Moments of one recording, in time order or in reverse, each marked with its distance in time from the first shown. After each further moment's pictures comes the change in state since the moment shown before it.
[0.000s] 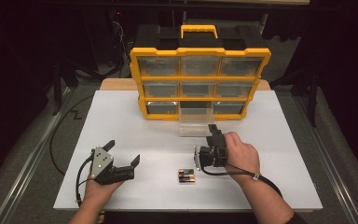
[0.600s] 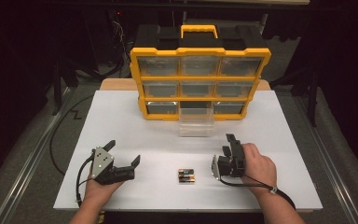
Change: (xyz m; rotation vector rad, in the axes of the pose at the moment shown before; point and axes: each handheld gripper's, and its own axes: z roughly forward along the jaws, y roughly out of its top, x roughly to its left) left arm -0.001 0.000 0.001 0.003 -0.006 0.002; right arm 0.028 -0.051 -0.013 0.052 0.008 0.037
